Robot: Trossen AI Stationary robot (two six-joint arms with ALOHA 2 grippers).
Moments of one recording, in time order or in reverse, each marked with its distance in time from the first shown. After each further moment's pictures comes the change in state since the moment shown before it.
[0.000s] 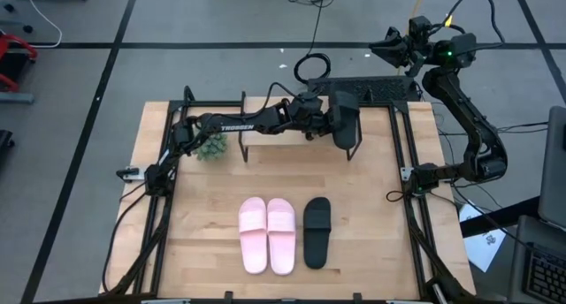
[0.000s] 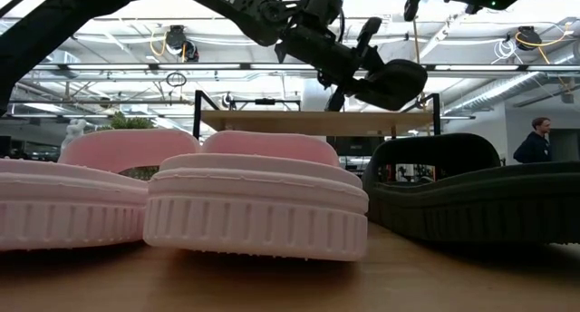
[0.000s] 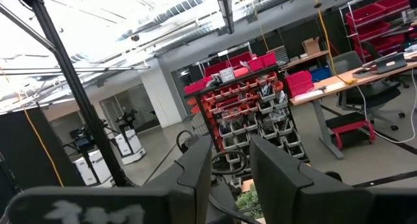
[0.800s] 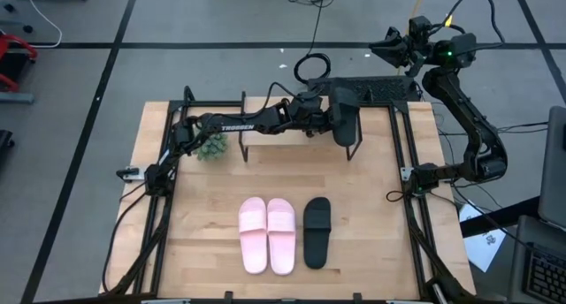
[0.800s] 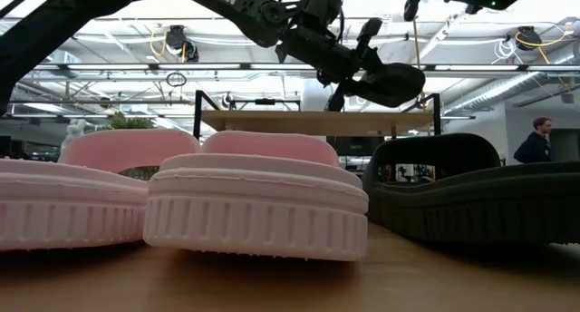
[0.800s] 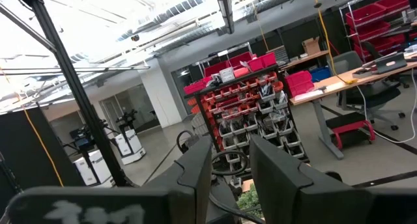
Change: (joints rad) left arm 0.002 0.000 -0.001 0.031 -0.051 0.047; right arm 0.000 0.000 0.000 0.000 0.000 0.000
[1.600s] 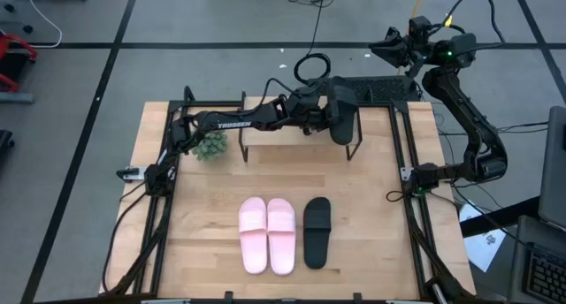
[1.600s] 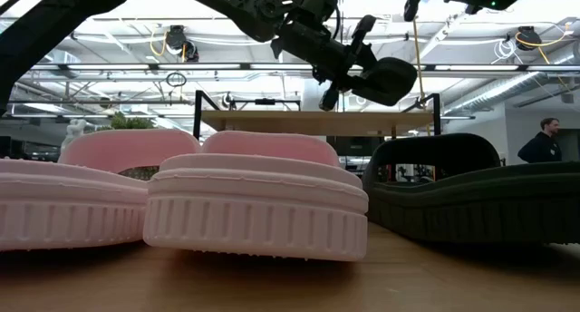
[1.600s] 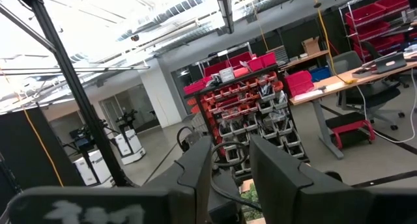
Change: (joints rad) left arm 0.013 -0.031 0.000 -0.053 0.033 -0.015; right arm 0.000 0.000 0.000 -0.001 0.000 0.000
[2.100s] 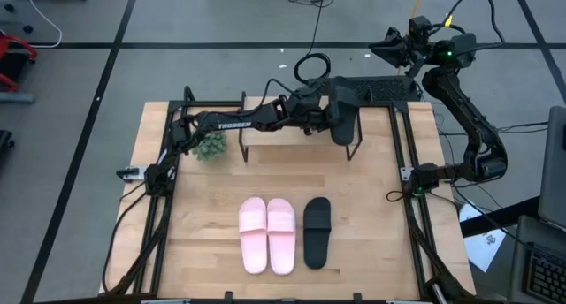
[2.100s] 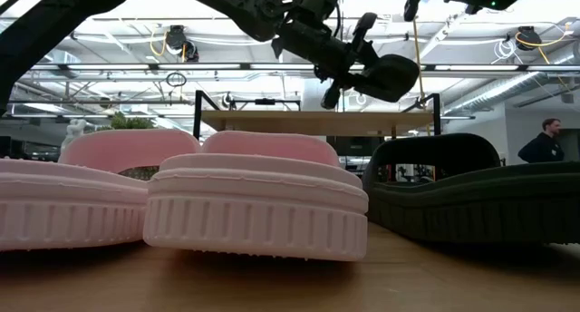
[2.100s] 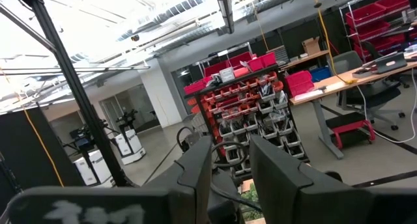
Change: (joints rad) left arm -0.002 0.000 0.000 0.016 0.010 0.024; right arm 0.000 0.000 0.000 0.000 0.000 0.000
